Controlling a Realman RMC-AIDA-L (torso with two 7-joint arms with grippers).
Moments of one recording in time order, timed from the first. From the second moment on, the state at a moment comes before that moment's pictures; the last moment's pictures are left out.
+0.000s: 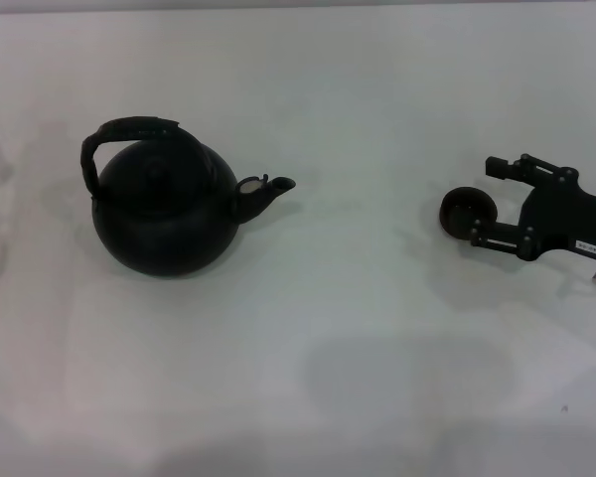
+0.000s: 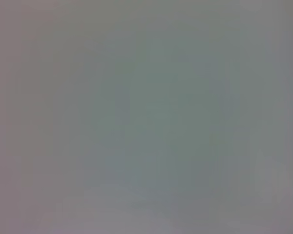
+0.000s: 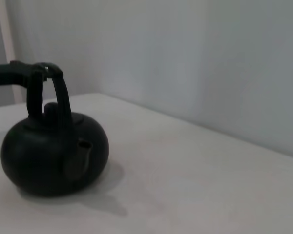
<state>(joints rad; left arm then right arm) -0.41 -2.07 0.34 0.04 1.06 1.14 -0.10 0.35 2.01 -0.93 -0.35 1.56 1.31 -2.29</state>
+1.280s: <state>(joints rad) -0.42 -2.07 0.34 0.05 1.06 1.11 -0.10 0.39 2.01 -0.99 -0.35 1.50 1.18 -2.26</state>
